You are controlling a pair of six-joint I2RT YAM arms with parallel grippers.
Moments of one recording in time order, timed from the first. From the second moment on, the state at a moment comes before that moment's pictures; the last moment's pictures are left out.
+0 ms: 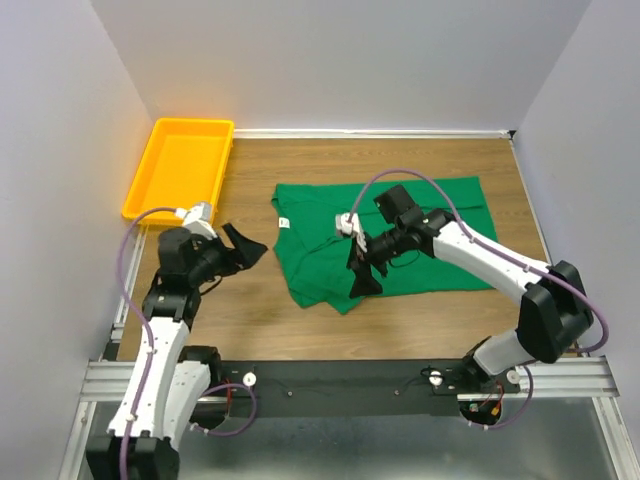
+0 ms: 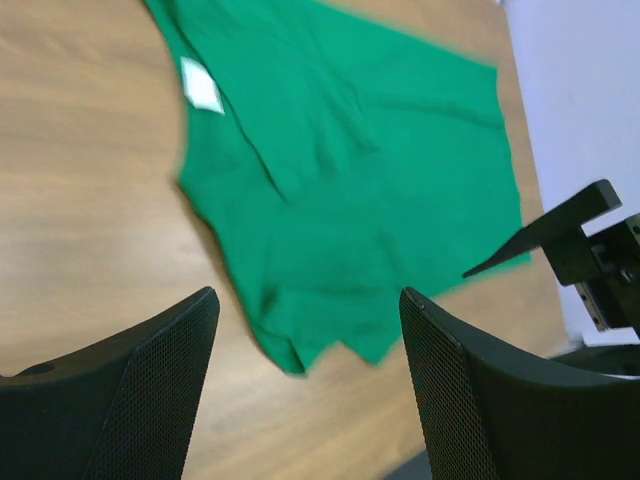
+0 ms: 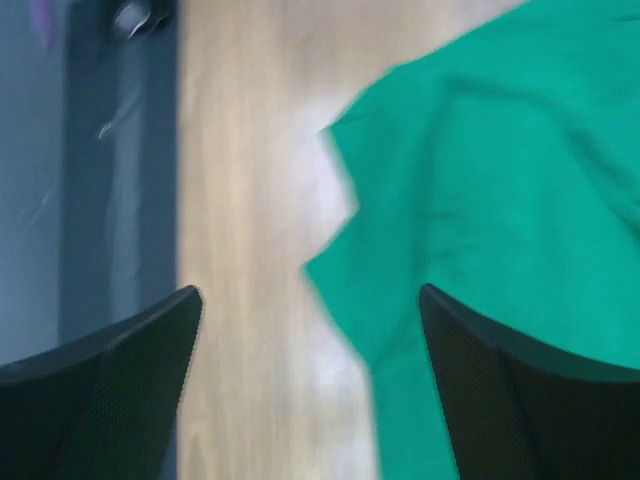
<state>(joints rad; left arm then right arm) 0.04 0.66 0.55 -0.27 0.52 -0.56 0.62 1.55 1.15 -0.60 -0.84 -0.56</state>
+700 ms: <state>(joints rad) -0.57 1.29 0.67 -0.40 0.12 -0.76 0.21 1.47 1.01 -0.59 -0.65 -0.36</state>
